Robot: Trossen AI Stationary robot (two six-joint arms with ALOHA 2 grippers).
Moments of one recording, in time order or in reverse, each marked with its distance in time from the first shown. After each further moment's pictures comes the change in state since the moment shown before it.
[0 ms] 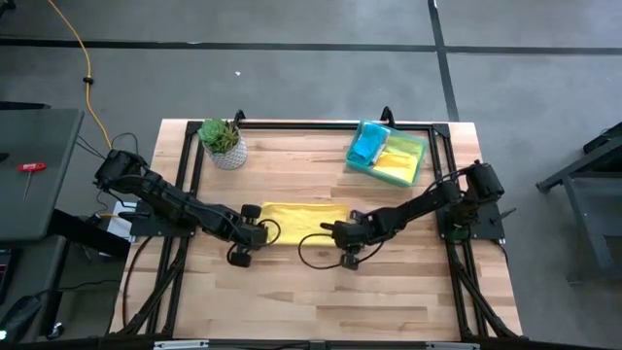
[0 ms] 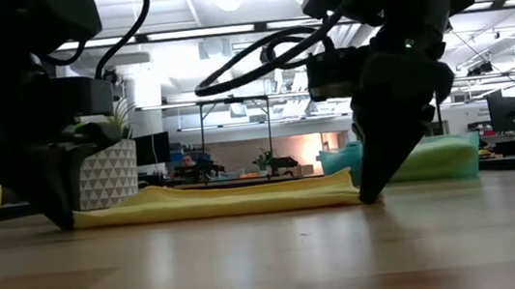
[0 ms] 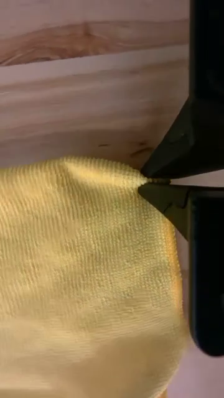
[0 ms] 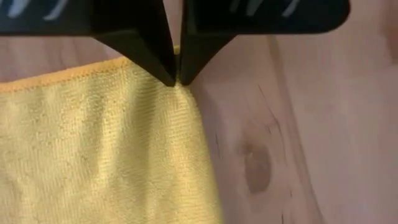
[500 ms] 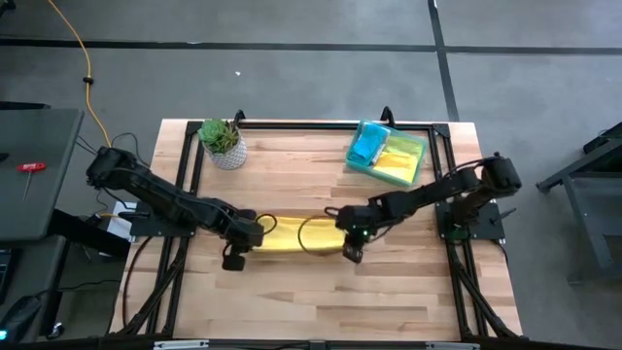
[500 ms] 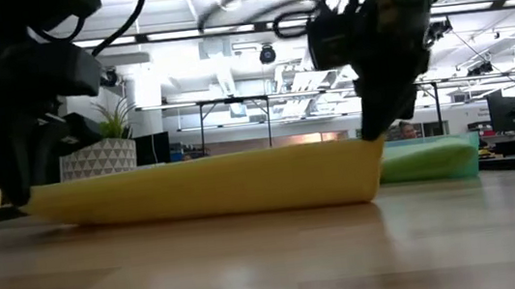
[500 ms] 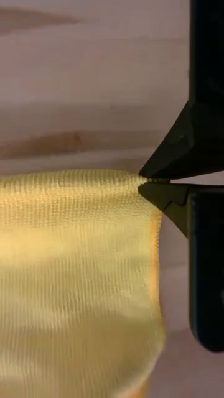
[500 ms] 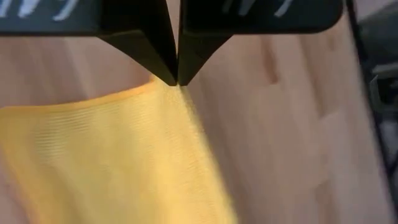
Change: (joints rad) left arm 0.037 -0.124 0.039 -0.119 0.247 -0.076; right arm -0.096 -0.172 -0.004 -0.041 -0.262 0.098
